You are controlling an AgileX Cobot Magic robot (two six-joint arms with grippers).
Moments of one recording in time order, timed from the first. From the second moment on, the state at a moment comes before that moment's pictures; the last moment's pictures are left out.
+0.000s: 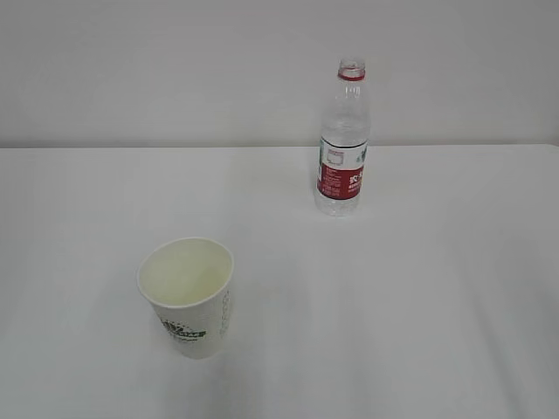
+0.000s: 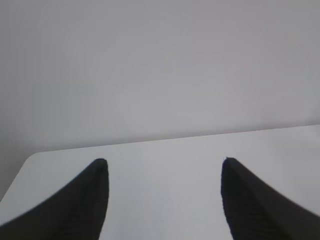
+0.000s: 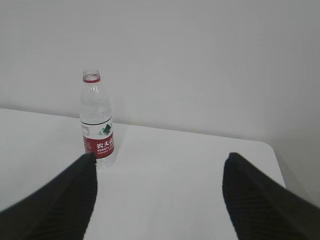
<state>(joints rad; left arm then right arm) 0.00 0.40 -0.56 0.04 0.41 0.01 0.09 0.26 -0.54 0.02 0.56 -0.11</state>
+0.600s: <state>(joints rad) 0.00 0.57 -0.56 0.05 0.21 0.01 0.09 0.46 -0.54 0.03 0.38 -0.13</state>
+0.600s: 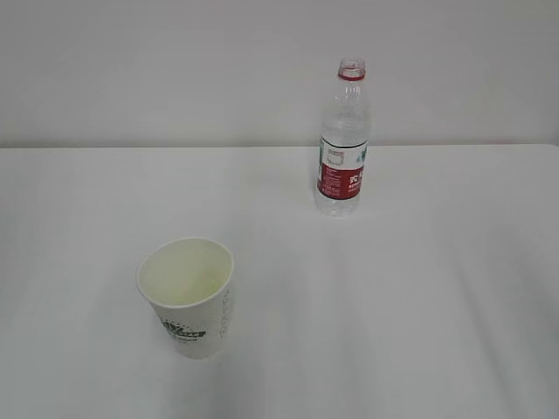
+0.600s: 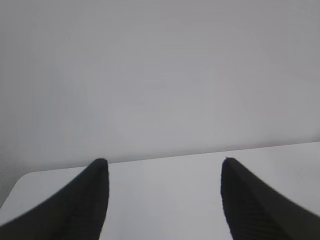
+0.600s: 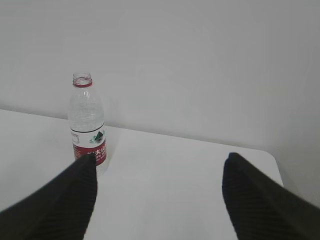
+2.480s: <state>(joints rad) 0.00 1.11 -0.56 0.05 -0.31 0.01 0.09 0.95 -0.54 0.02 -0.24 -0.15</state>
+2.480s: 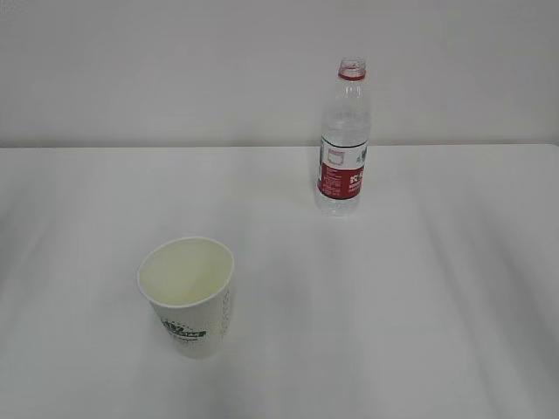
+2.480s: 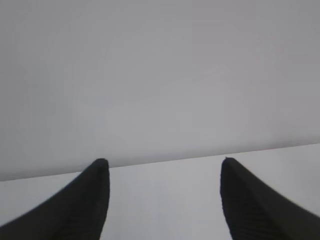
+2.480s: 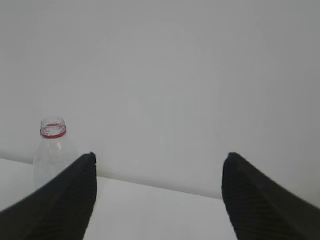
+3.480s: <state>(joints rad) 0.00 1.42 -0.56 0.03 -0.57 0.02 0.09 1.41 -0.54 -0.04 -0.62 -0.15</state>
